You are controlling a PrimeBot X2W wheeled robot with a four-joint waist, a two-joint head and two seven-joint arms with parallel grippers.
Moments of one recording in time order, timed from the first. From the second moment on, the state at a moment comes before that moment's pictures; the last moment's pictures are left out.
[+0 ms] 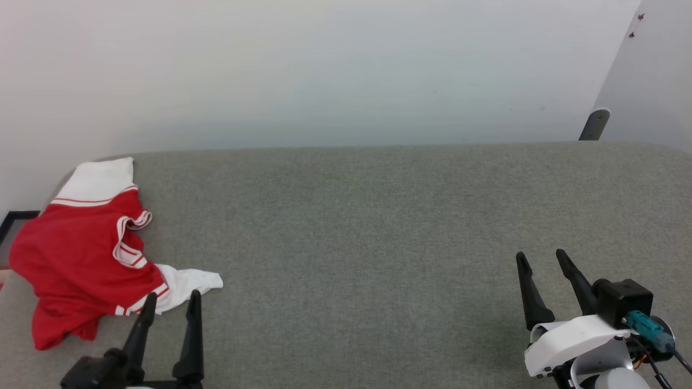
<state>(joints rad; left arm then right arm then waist) 0.11 0.20 0.00 0.00 -0.37 -0.08 -0.24 -0.15 -0.05 0.03 0.28 0.18 0.13 -0.14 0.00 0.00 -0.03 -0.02</state>
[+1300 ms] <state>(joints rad) 0.10 0.23 0.03 0.04 -0.34 -0.05 -0.20 -0.13 -0.05 0.10 0.29 0.12 0.13 -0.14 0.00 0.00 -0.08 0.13</state>
